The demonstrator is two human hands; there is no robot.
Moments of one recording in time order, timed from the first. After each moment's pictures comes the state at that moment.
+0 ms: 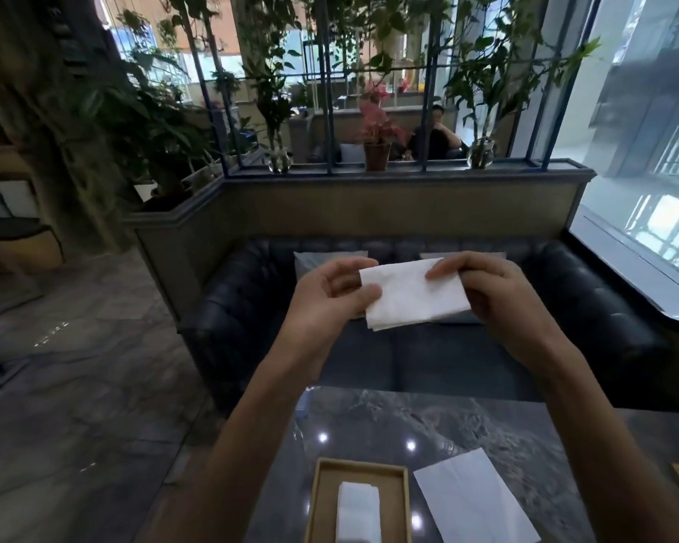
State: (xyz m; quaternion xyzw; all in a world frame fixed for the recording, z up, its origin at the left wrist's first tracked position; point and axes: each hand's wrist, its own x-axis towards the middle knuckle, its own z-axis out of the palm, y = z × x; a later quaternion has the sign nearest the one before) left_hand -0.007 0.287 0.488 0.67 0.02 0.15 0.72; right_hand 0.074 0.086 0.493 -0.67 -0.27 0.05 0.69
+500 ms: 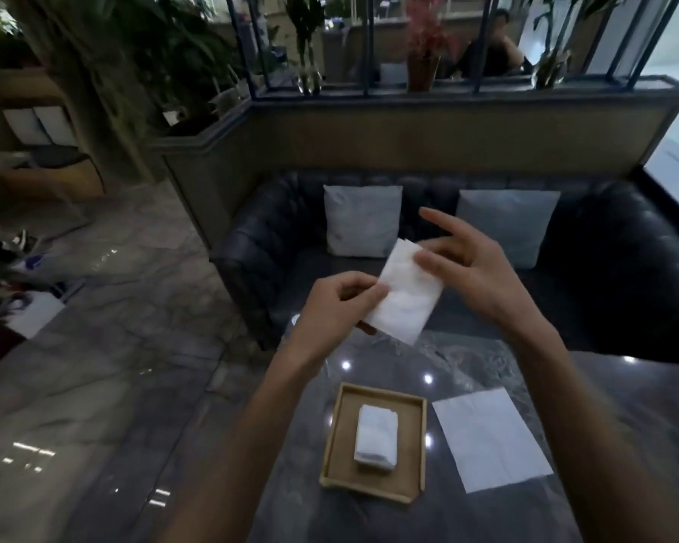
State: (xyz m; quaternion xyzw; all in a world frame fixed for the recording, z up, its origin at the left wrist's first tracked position) left_hand -0.034 0.304 0.408 0.75 0.11 0.10 0.64; right_hand 0.071 0.131 0.424 -0.73 -0.28 0.10 0.61
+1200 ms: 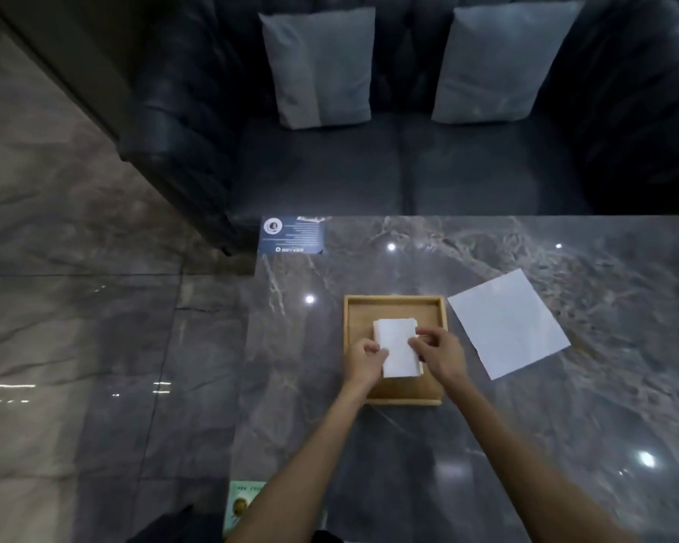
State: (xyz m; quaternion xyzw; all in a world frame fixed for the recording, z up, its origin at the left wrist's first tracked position) left_hand -0.032 0.333 0.042 0.72 0.38 -0.21 0.54; right_hand 0.009 0.193 0.046 -0.85 0.17 0.23 0.45
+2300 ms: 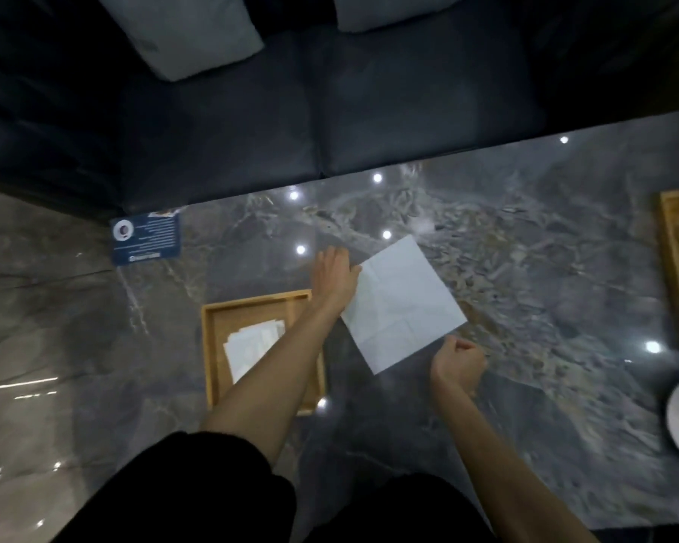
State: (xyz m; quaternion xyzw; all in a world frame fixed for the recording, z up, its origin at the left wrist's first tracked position) left_hand 0.188 0.132 -0.031 0.95 0.14 -0.23 0.18; right_hand 0.074 -0.057 -0.050 -0.72 0.58 0.12 0.36
